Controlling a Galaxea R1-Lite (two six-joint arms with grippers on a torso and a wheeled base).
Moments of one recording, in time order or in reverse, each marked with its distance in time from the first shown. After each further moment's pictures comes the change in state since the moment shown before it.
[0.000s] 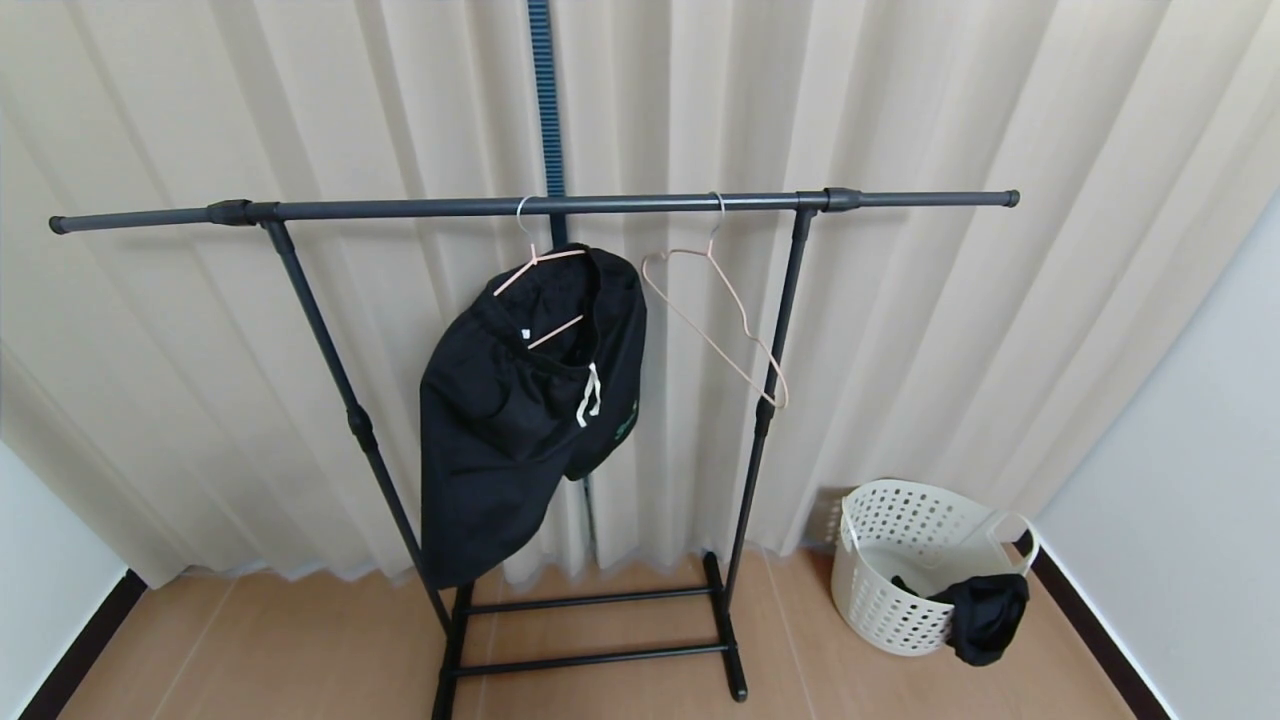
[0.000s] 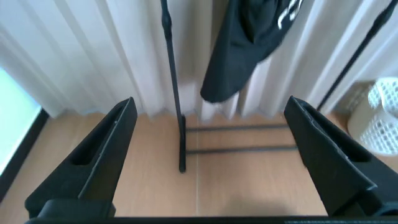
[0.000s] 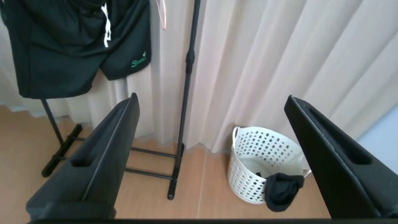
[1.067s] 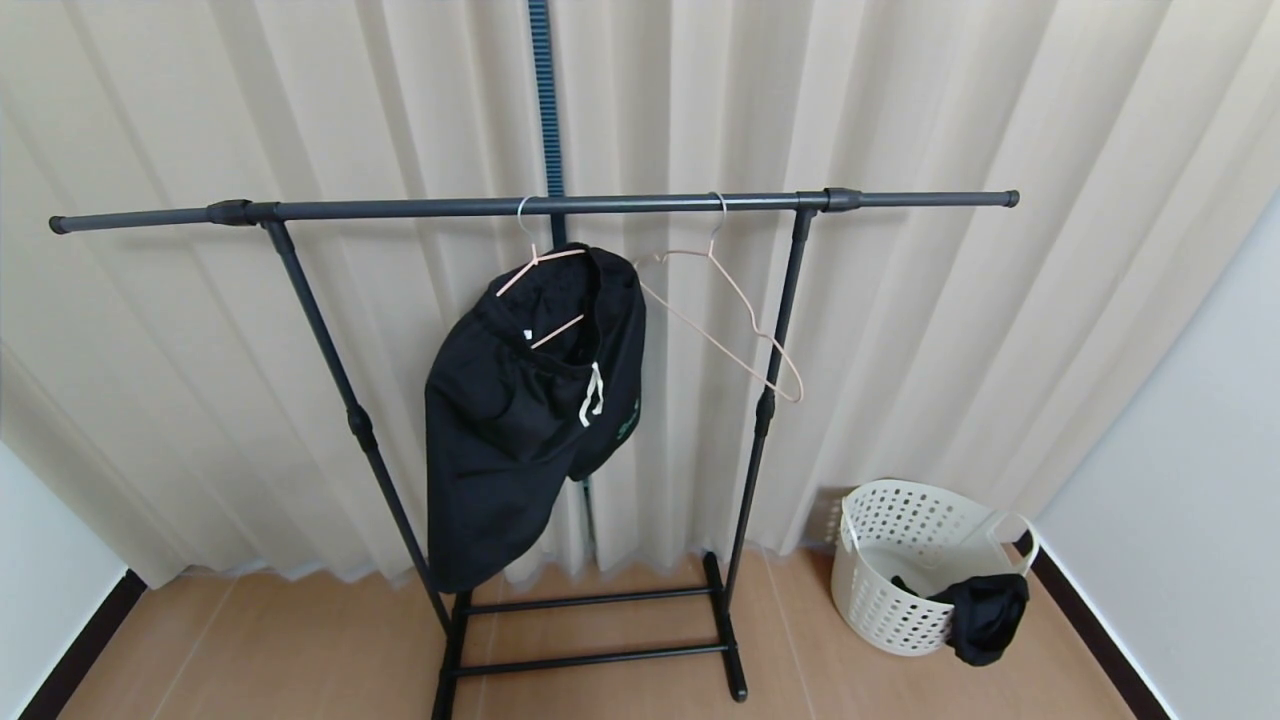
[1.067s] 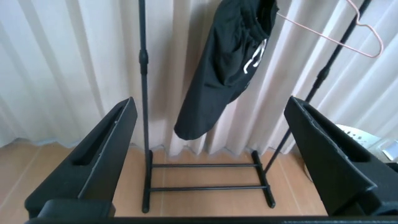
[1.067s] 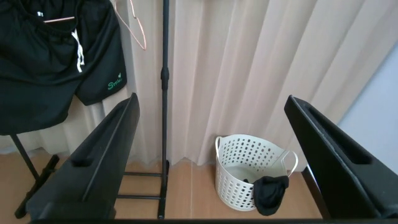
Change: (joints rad) left arm 0.044 -0.201 0.000 0.006 -0.116 -0.132; right arm -0.157 -0.091 0.000 0.000 0.033 0.047
